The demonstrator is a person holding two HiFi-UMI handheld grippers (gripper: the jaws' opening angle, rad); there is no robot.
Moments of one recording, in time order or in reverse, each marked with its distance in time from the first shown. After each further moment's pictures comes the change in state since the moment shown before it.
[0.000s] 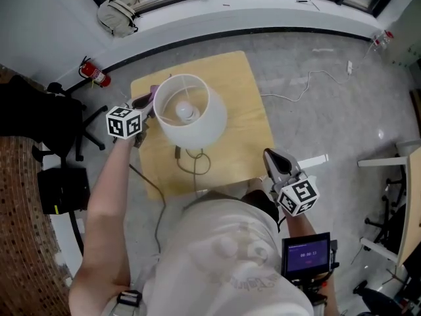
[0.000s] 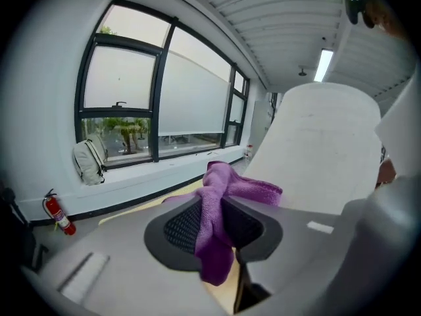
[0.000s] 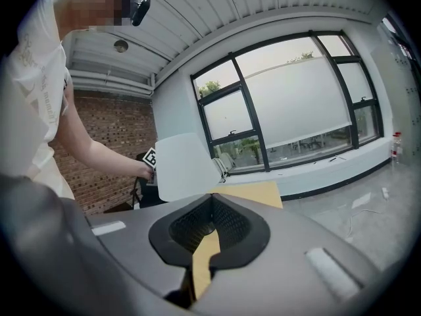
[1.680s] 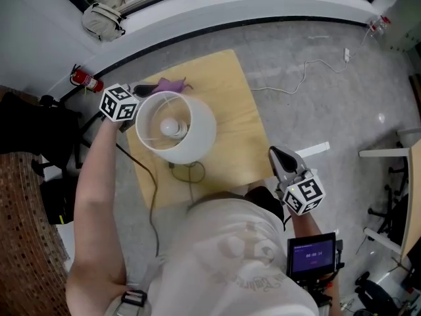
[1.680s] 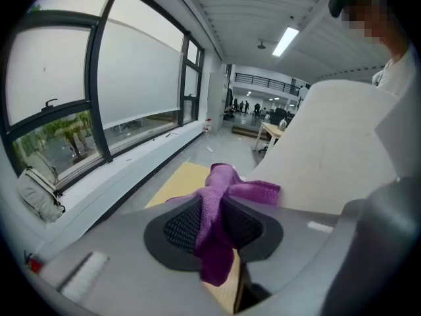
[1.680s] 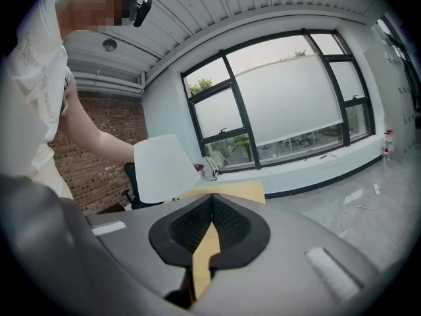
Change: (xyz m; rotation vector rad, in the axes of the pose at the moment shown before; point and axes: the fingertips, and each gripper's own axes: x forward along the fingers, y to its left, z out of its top) left arm 0.078 -0.031 0.038 0.277 0.239 -0.345; right arm -0.001 -0.055 0.005 0.031 0.020 -0.058
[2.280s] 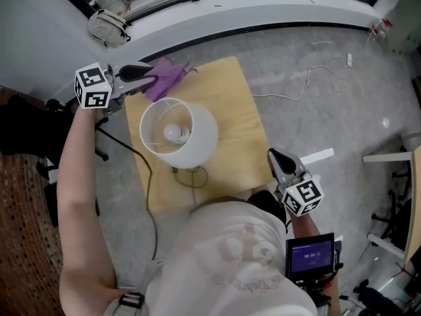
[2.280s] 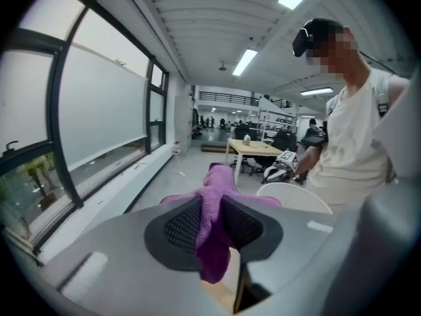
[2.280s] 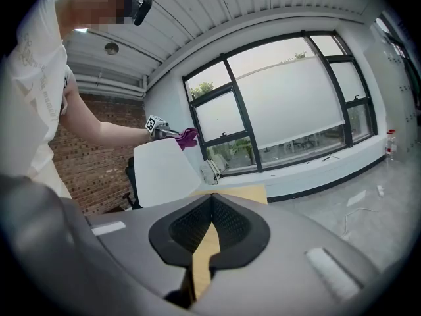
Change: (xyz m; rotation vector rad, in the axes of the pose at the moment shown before) left arm -0.082 -0.046 0.144 0.209 -0.169 -0.228; right arm 0.002 -0.001 0.007 0.007 -0.036 0.011
